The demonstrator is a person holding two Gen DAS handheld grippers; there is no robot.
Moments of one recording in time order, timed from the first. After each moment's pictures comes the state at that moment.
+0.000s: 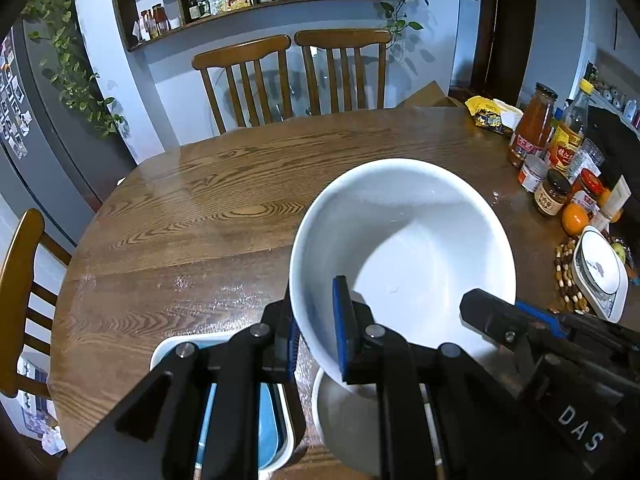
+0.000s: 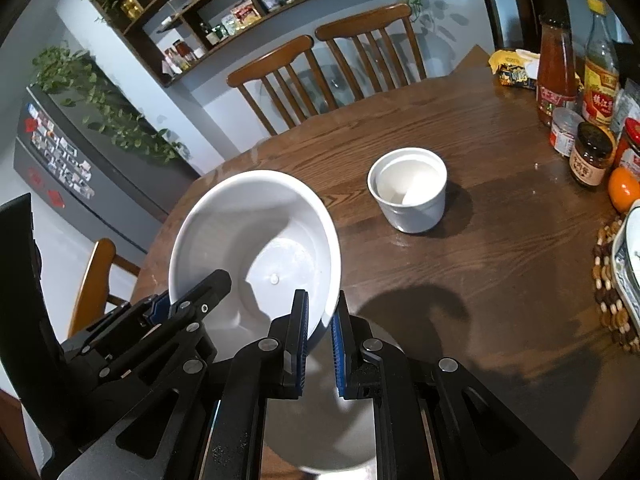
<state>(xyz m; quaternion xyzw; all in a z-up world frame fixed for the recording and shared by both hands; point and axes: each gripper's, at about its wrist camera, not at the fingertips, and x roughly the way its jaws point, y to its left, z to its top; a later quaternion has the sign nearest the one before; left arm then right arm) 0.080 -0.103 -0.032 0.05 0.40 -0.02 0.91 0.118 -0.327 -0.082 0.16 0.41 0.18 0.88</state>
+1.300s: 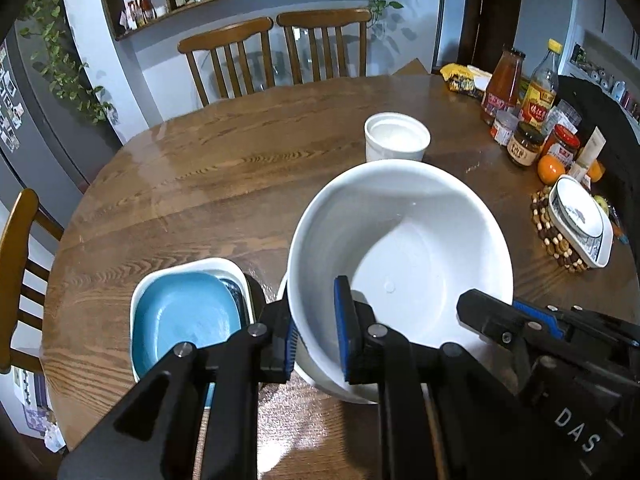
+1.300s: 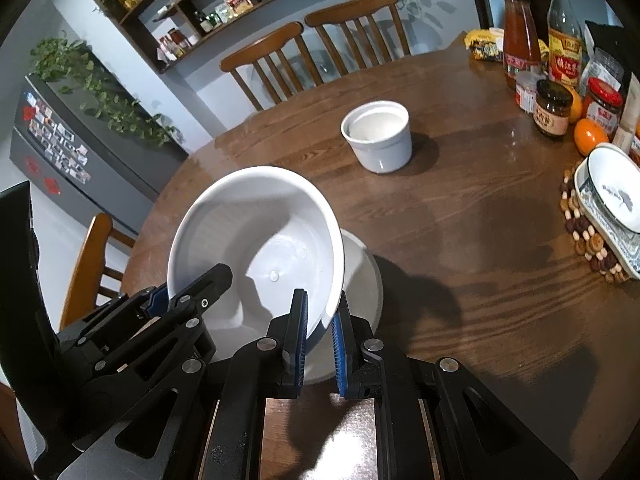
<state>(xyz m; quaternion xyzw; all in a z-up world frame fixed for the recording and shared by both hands) 0.028 -0.116 -0.062 0.06 0.44 -0.04 0.90 0.066 -0.340 -0.108 0.15 0.44 0.17 0.87</state>
